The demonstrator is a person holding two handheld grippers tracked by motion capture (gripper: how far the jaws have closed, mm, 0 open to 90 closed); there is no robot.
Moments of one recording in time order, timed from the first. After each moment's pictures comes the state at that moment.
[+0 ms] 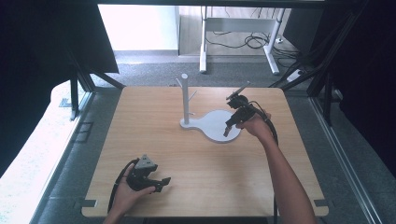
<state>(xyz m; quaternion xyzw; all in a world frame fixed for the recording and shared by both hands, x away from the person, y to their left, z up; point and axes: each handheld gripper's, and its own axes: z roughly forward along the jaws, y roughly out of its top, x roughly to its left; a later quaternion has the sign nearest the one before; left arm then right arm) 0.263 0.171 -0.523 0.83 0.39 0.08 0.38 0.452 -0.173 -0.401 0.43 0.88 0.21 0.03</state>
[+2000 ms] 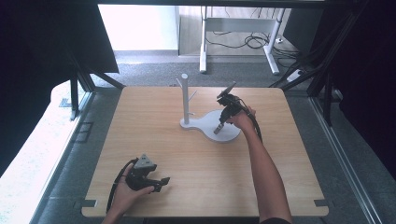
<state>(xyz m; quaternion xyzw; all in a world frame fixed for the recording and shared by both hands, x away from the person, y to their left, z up) 0.264 0.174 -0.522 0.84 0.39 0.08 0.38 0.518 -0.150 -0.462 0.46 0.87 0.17 0.04</state>
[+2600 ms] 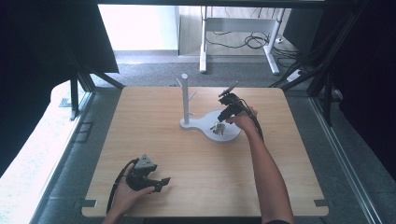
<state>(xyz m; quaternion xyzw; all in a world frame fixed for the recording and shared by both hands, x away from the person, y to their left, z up) 0.264 0.173 -0.523 0.84 0.39 0.08 0.37 0.511 -0.154 -0.454 0.45 0.87 0.20 0.08</state>
